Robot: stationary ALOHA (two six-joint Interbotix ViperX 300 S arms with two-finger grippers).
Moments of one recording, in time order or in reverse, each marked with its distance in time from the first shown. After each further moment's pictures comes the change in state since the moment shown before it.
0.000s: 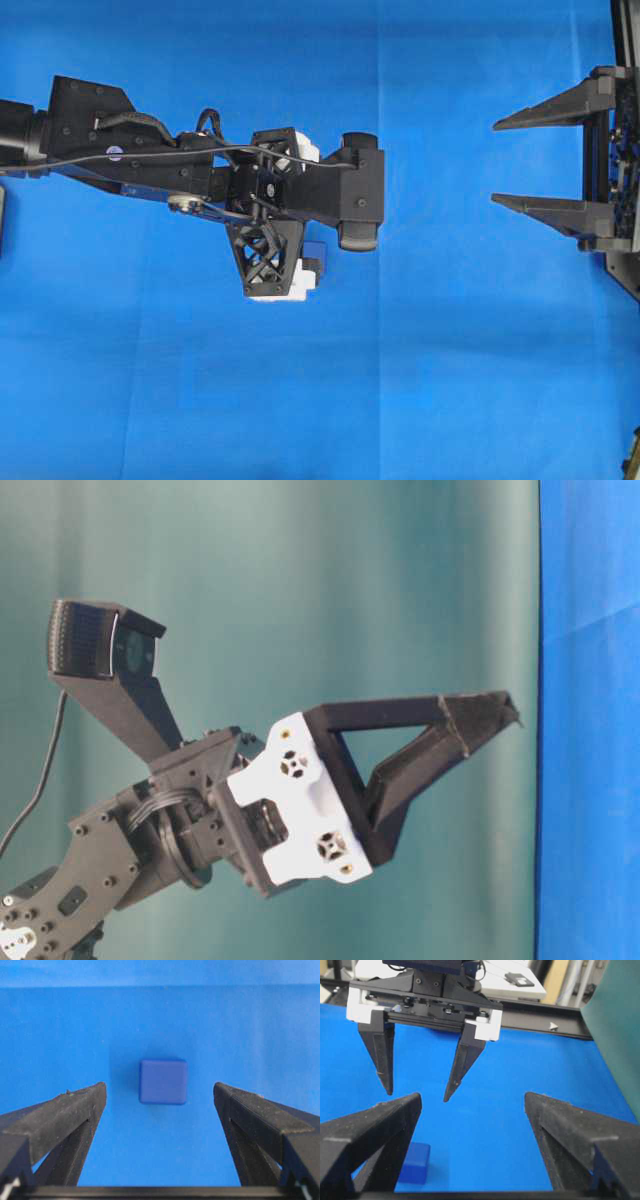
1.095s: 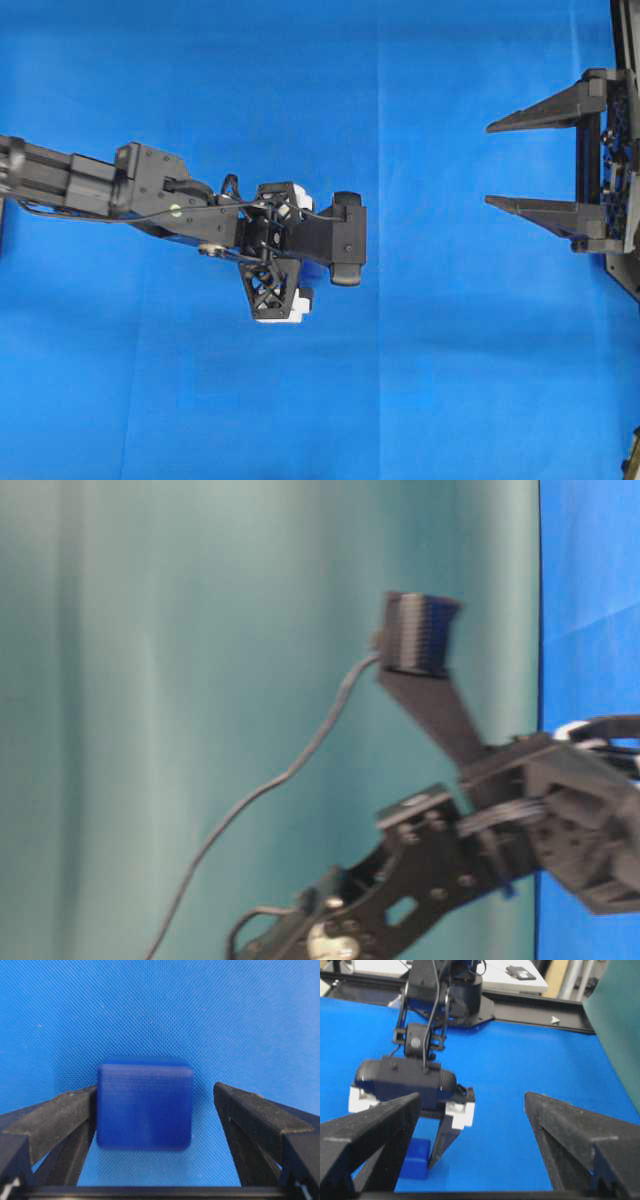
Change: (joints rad) left arm -0.023 0.230 0.186 0.002 -0.376 -0.021; right arm 0.000 0.026 -0.002 0.000 -0.009 0.000
